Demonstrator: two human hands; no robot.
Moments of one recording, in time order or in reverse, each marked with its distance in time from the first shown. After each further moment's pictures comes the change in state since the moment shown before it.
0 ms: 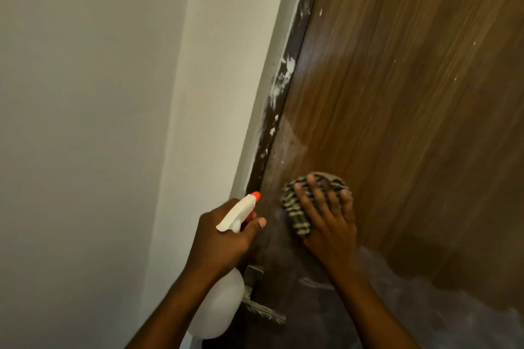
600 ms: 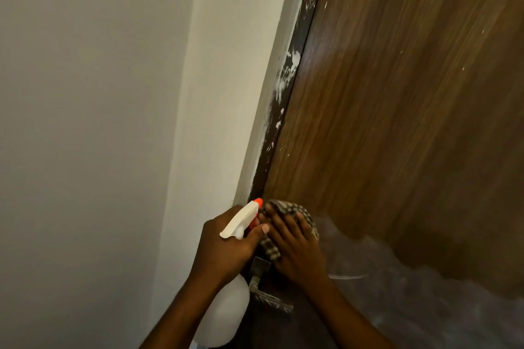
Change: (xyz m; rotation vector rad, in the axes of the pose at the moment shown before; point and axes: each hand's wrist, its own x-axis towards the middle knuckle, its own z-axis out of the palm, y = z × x) left_hand -0.019 -0.010 -0.002 -0.032 -0.009 -0.088; right_hand -0.042 -0.071 0.034 0.125 -0.173 -0.234
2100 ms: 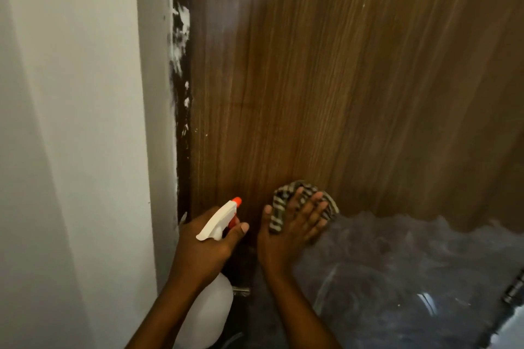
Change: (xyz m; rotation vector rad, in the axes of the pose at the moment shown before) left_hand 0.005 -0.006 0.075 -0.015 -0.215 -0.031; right_hand -0.025 0.010 -0.001 0.207 0.227 1.235
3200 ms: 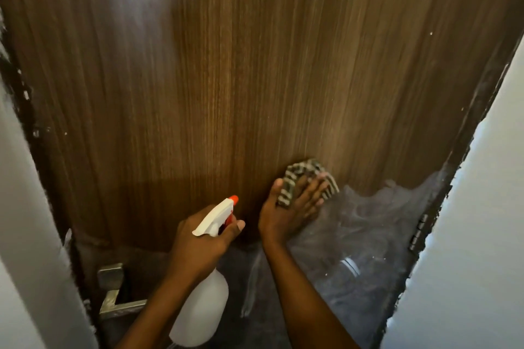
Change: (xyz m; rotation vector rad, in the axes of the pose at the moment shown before) left_hand -0.007 0.017 0.143 0.031 -0.238 0.137; right_hand 0.094 0.133 -0.042 0.062 0.304 0.253
